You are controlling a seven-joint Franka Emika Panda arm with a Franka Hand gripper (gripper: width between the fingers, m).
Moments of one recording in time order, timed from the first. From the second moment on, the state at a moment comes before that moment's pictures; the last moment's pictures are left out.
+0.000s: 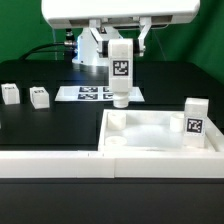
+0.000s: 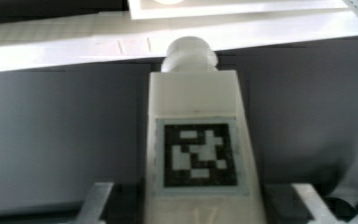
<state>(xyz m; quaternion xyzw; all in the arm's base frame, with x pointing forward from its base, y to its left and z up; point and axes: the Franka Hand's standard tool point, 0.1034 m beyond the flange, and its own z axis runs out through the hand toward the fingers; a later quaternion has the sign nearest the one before) 0.661 -0.018 0.153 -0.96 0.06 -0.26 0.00</state>
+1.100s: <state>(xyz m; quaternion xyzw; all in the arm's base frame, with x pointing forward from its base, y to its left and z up) 0.647 -0.023 0.109 -0.97 0.06 -0.24 -0.01</state>
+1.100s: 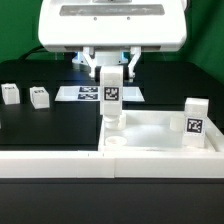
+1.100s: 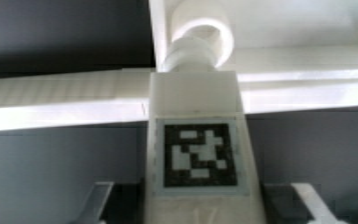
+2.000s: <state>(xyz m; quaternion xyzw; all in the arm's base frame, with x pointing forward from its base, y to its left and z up) 0.659 -0.017 0.086 -0.97 0.06 -0.25 -0.01</state>
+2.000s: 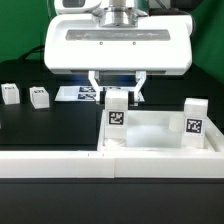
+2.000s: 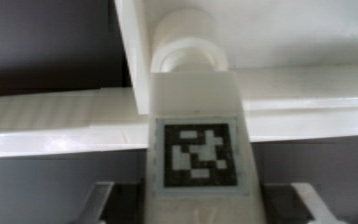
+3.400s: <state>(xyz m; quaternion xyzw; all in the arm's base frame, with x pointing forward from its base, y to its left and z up) 0.654 -0.018 0.082 -0.96 0.06 -0.26 -0.02</state>
